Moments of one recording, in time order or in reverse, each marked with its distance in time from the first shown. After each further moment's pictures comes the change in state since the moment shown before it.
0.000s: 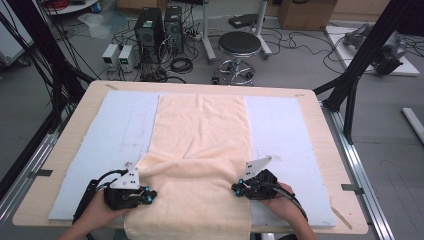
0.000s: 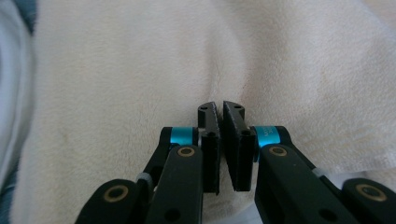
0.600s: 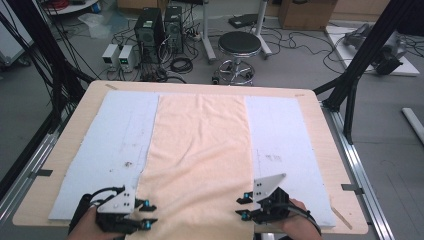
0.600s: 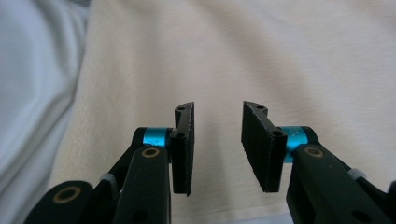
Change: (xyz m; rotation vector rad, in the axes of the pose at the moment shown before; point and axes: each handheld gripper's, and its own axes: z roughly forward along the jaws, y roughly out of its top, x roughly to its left) left arm -0.032 0.014 -0.018 -0.084 -0.018 0.081; right arm 0.044 0.001 -0.036 -0.046 0.055 -0.074
